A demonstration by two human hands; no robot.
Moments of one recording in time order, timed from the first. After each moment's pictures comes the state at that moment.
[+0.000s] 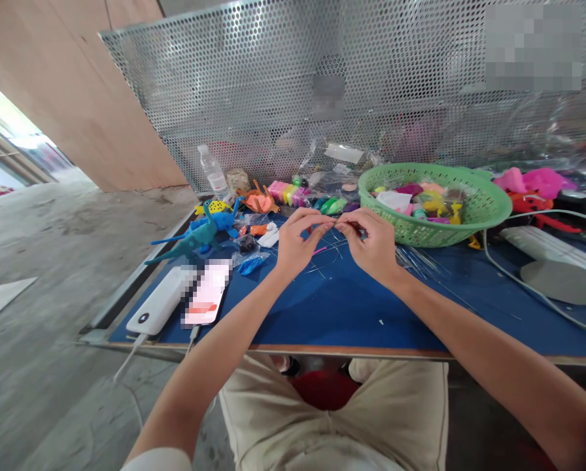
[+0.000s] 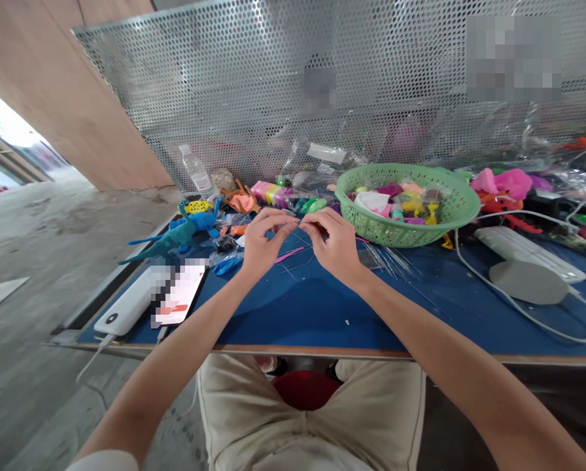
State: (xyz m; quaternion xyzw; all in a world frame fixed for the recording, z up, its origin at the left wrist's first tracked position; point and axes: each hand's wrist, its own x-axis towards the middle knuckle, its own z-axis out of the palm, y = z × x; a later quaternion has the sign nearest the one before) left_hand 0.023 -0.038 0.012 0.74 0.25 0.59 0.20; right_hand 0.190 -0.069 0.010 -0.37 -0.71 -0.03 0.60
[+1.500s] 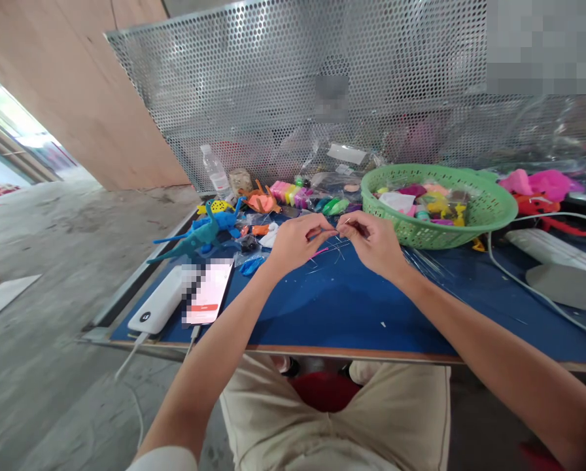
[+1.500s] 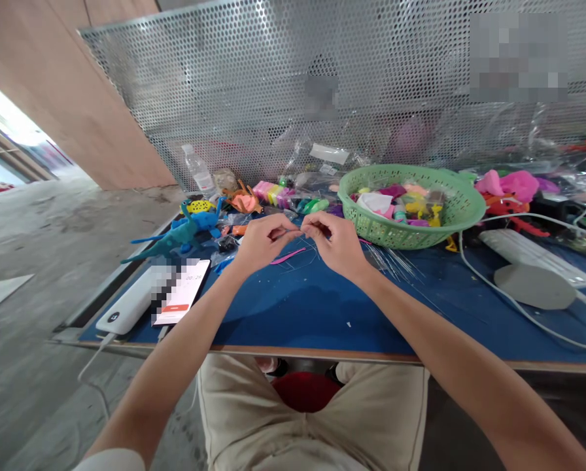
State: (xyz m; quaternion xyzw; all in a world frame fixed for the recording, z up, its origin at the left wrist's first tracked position) left_hand 0.007 -0.037 0.029 0.85 0.27 0.43 0.10; right_hand 0.198 -0.068 0.017 -0.38 -0.73 0.13 0.54
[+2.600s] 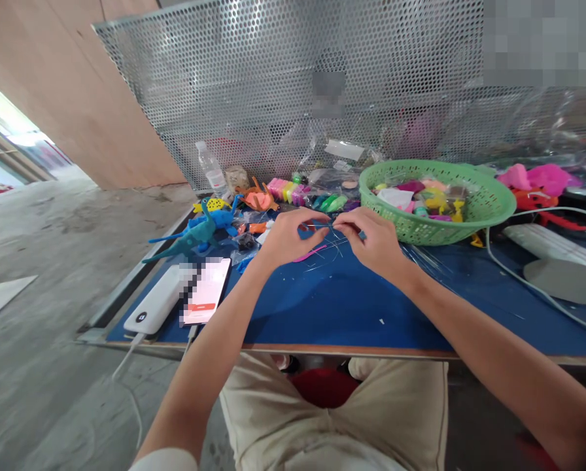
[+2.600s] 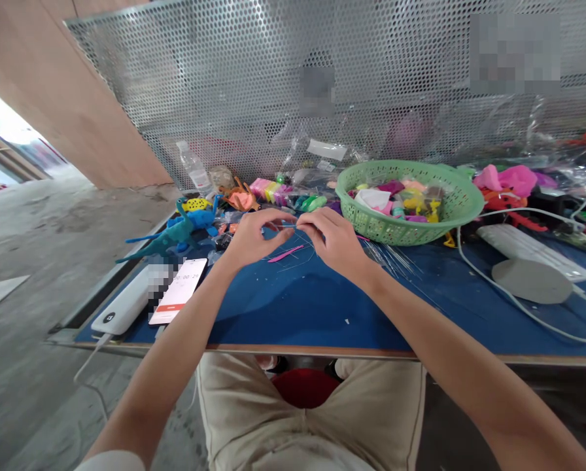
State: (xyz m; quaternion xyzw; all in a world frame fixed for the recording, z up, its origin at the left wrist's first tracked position) left_hand -0.002 -0.035 0.040 0.87 0.27 0.39 0.14; right_hand 0.203 -0.066 0.012 -0.34 -0.78 -0.07 0.52
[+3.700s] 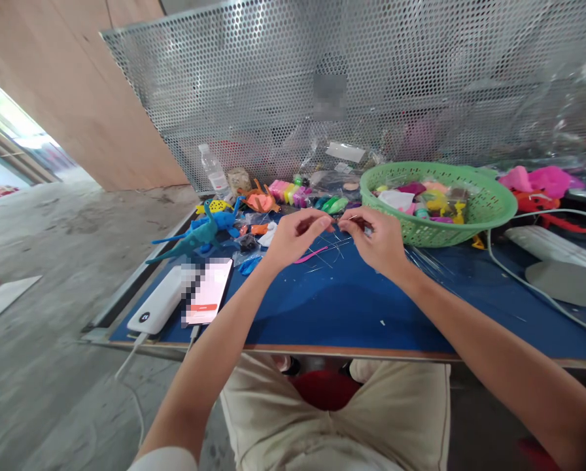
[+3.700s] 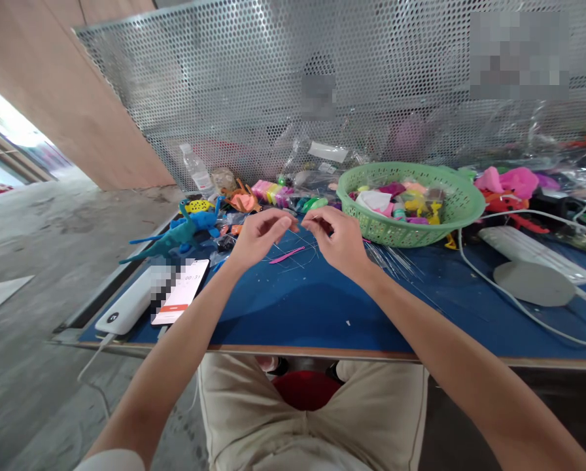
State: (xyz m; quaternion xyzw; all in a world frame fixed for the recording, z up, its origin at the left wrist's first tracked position) left_hand 0.007 -0.039 0.036 0.79 0.27 0.45 0.33; right_hand 0.201 -0.066 0.016 -0.38 -0.73 0.02 0.57
